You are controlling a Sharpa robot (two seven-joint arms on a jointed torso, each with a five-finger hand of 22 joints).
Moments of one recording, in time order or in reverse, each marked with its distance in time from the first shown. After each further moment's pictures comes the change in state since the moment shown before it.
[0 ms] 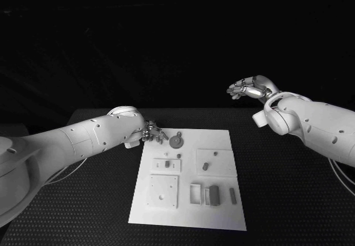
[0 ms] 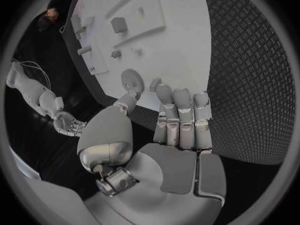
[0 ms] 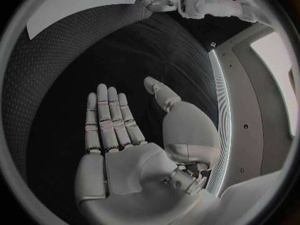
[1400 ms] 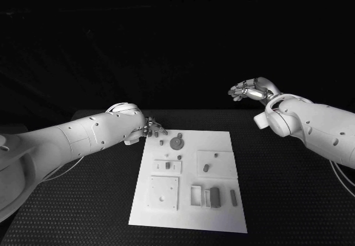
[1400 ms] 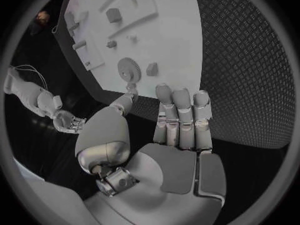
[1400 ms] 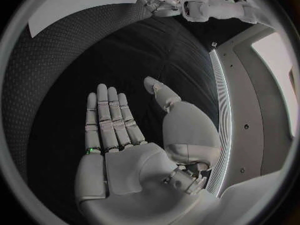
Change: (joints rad) left arm 0.026 -0.020 0.002 0.037 -0.056 -0.056 -0.045; left_hand -0.059 -0.097 0.084 0.068 0.000 0.010 -0.004 0.005 0.004 0.009 -0.005 0.004 -0.002 0.018 -0.003 0.000 0.006 -0.002 0.020 -0.006 0.004 -0.006; right arm 0.000 0.004 0.000 -0.010 0.000 0.000 0.000; right_hand 0.000 0.000 0.000 0.000 0.000 0.000 0.000 0.000 0.001 0.000 0.000 0.000 0.002 0.000 0.000 0.000 0.001 0.000 0.000 0.000 0.004 -0.001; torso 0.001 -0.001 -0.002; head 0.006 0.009
